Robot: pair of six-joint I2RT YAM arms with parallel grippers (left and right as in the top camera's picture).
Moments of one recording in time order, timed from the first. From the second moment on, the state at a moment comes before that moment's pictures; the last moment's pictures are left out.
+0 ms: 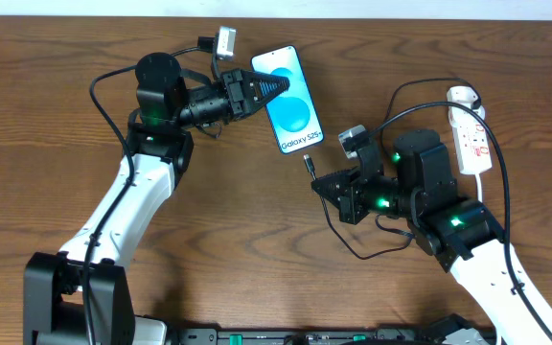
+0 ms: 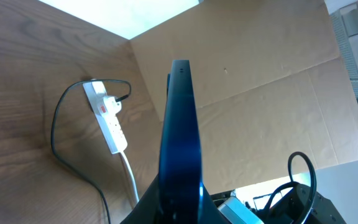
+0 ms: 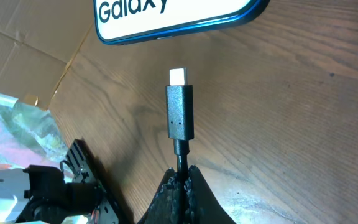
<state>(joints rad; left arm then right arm) -0.19 1.58 1.05 0.46 1.07 -1.09 0.42 1.13 0.89 -0.46 -0.64 0.27</state>
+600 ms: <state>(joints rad) -0.19 1.58 1.05 0.46 1.07 -1.09 0.42 1.13 0.89 -0.42 -0.64 0.25</state>
